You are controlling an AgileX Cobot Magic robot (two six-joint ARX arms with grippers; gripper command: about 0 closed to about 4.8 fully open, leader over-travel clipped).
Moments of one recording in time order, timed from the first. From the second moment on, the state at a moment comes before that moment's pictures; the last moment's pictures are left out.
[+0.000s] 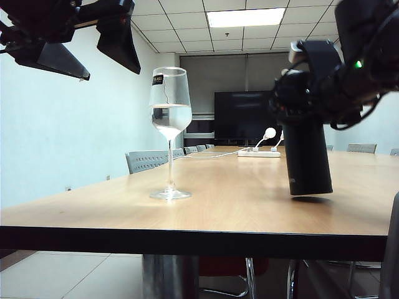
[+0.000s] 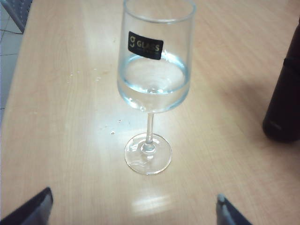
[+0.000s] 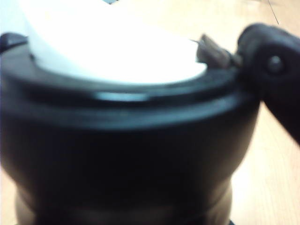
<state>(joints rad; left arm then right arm) -0.63 1.09 0.71 0.02 -0.22 -0.06 0.30 1.66 0.77 0.73 0.10 0.02</state>
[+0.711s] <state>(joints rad) -0.63 1.09 0.71 0.02 -0.22 -0.06 0.22 1.76 0.78 0.91 0.02 0.02</state>
